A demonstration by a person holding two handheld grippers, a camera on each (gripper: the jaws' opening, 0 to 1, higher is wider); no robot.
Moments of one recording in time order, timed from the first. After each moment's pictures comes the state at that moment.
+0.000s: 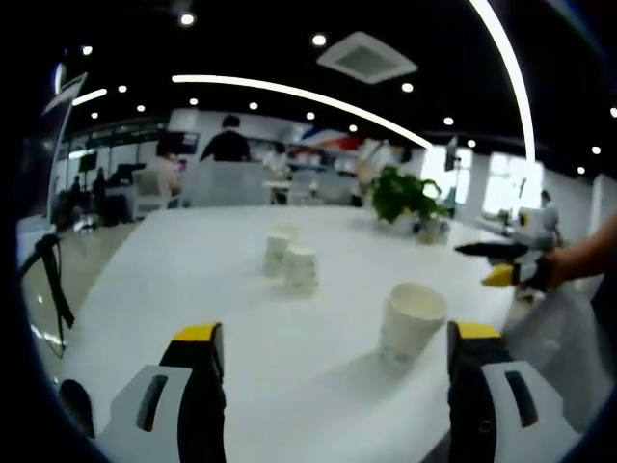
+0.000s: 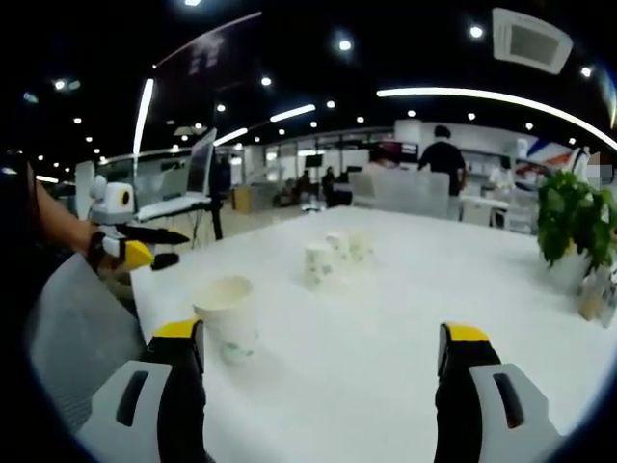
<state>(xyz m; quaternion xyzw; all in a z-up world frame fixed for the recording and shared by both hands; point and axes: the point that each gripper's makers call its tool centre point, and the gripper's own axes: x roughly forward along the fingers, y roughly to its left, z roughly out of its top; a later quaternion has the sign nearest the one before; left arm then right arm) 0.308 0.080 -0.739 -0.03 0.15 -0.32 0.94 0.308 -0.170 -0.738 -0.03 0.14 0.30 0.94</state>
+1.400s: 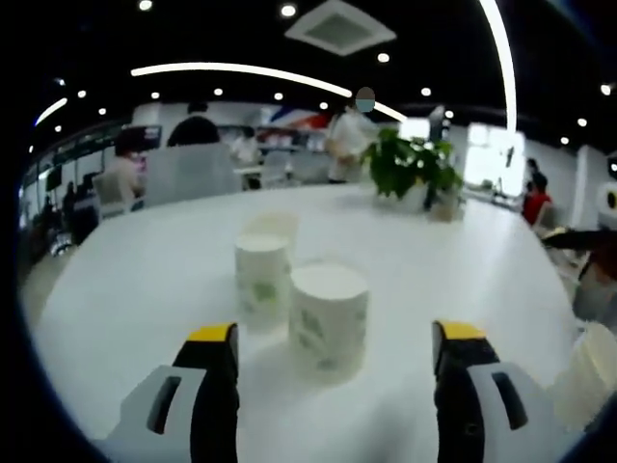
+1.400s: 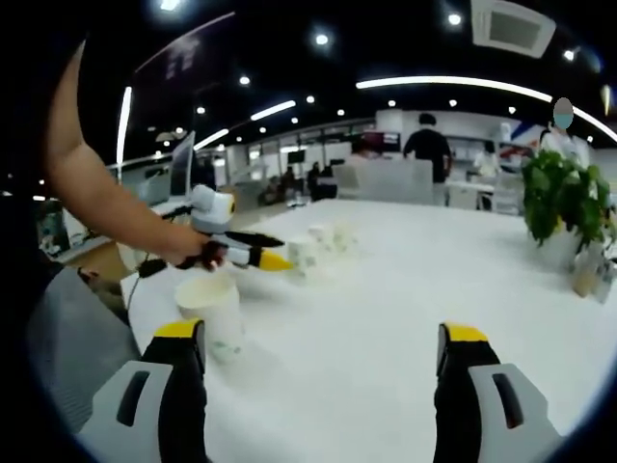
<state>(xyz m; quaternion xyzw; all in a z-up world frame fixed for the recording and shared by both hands) 0.504 -0.014 -0.799 0.02 0.17 -0.38 0.91 0.311 -0.182 -0.746 -0.01 0.16 0.27 0.95</state>
